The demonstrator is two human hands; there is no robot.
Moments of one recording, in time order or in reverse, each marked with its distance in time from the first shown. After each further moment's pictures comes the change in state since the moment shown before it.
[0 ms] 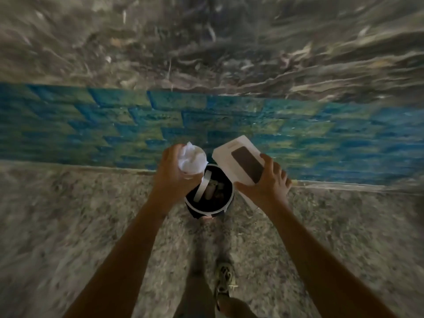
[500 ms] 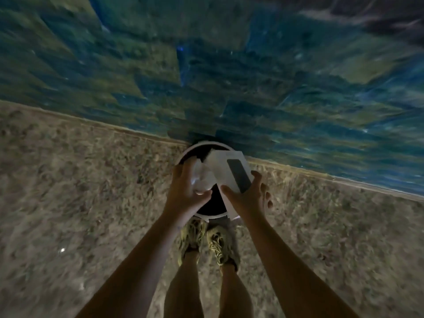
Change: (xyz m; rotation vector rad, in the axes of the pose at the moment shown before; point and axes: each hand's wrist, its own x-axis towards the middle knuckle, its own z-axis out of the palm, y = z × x) left_hand 0.095 -0.210 0.172 -0.220 -0.175 -0.335; right_hand 0.147 0.059 0.260 0.032 -0.366 0.382
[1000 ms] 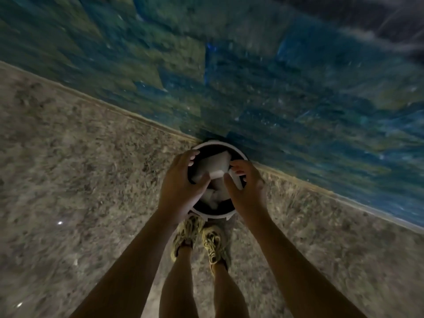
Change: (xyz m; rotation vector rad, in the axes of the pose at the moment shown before) left_hand 0.004 0.015 -0.013 0.112 0.272 -0.036; right_hand -0.007 -0.041 -0.020 0.167 -0.001 -0.691
